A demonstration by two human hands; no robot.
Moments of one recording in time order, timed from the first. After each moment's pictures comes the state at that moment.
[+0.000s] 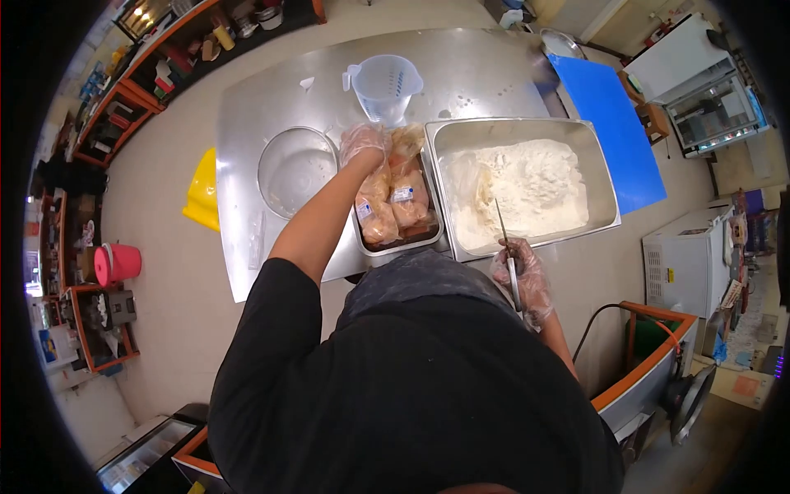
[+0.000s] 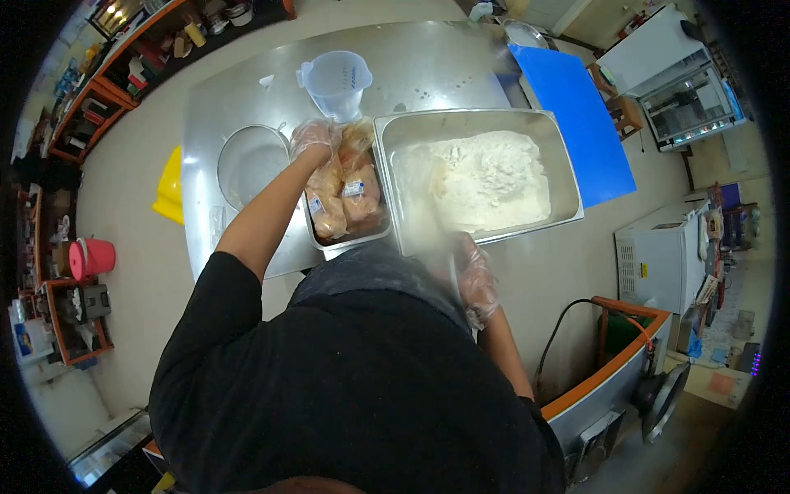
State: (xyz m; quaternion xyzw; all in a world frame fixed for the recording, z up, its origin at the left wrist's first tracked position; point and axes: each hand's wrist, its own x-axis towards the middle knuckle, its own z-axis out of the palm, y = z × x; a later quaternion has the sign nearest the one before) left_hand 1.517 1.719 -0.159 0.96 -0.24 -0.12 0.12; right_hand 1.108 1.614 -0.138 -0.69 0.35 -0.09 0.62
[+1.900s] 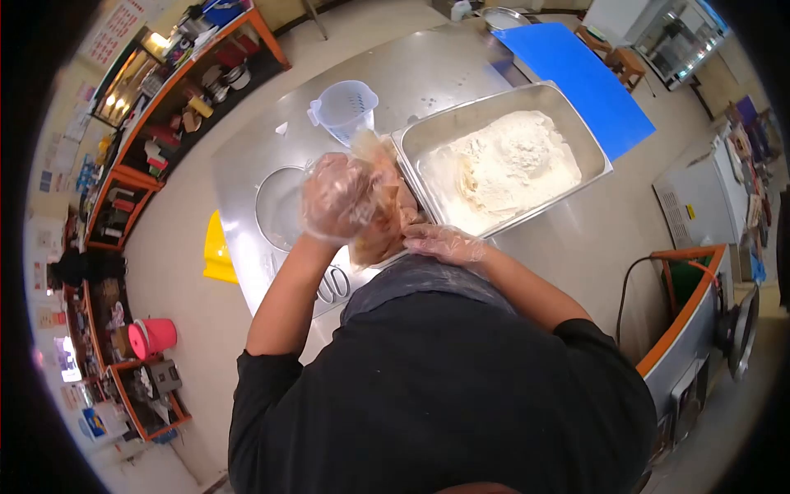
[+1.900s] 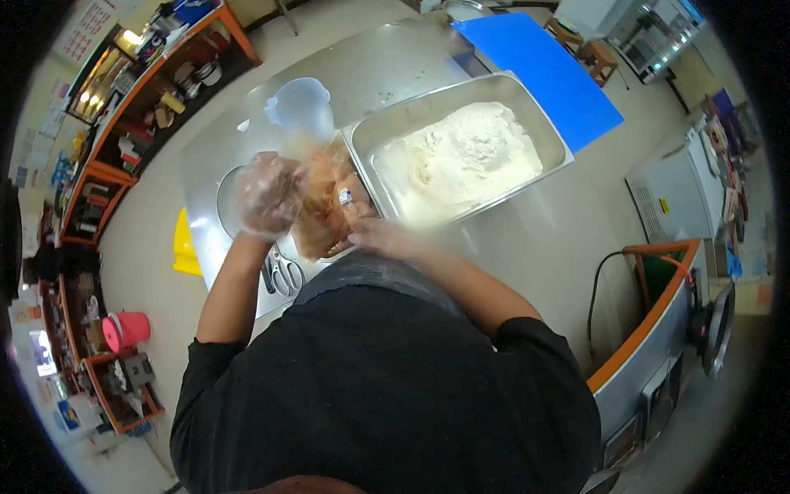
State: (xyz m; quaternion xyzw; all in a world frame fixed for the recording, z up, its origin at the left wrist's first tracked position) left_hand 1.402 1.795 0.007 0.66 -0.65 0.26 0.28; right_hand 1.212 1.669 -0.120 -0.64 0.15 0.12 0.74
